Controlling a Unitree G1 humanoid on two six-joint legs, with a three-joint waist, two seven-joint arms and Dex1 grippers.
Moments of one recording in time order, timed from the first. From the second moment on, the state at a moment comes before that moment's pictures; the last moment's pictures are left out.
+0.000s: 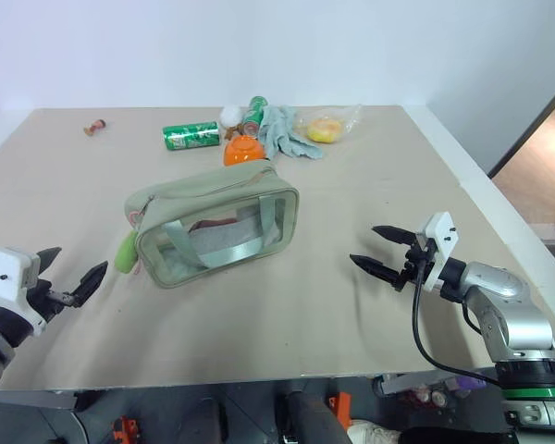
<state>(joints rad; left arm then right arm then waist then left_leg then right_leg) 0.24 0.64 0.57 -0.35 -0.52 0.37 -0.56 -0.29 -0.66 -0.13 0.07 0.40 0.23 0.96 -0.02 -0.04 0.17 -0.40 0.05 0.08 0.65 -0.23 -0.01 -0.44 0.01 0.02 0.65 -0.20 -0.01</state>
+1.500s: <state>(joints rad) 0.42 0.70 0.61 -0.74 -0.88 0.43 -0.79 -0.72 -0.60 0.01 0.13 0.40 0.28 1.12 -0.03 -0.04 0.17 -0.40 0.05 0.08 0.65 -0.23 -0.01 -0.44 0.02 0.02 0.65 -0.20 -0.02</state>
